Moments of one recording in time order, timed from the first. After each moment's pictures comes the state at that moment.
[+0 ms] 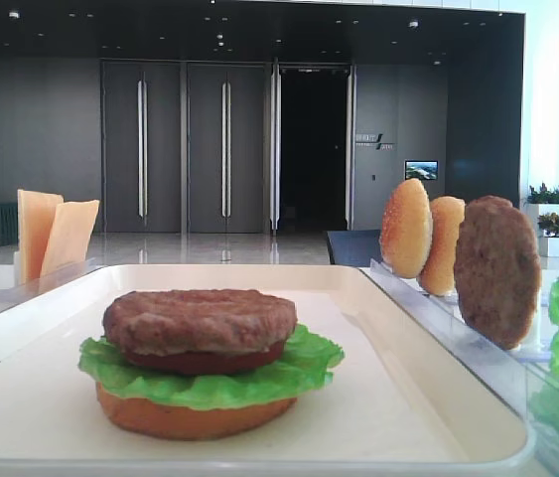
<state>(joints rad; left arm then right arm) 0.03 -0.02 -0.48 -0.14 1.12 0.22 0.01 -0.01 -0.51 -0.05 1.13 0.04</state>
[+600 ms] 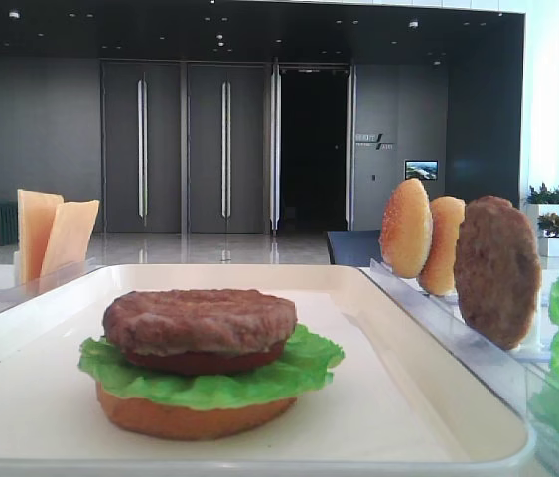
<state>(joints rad) 0.03 -0.02 -0.48 -0.14 1.12 0.22 0.01 -0.01 -0.51 -0.05 1.13 0.04</state>
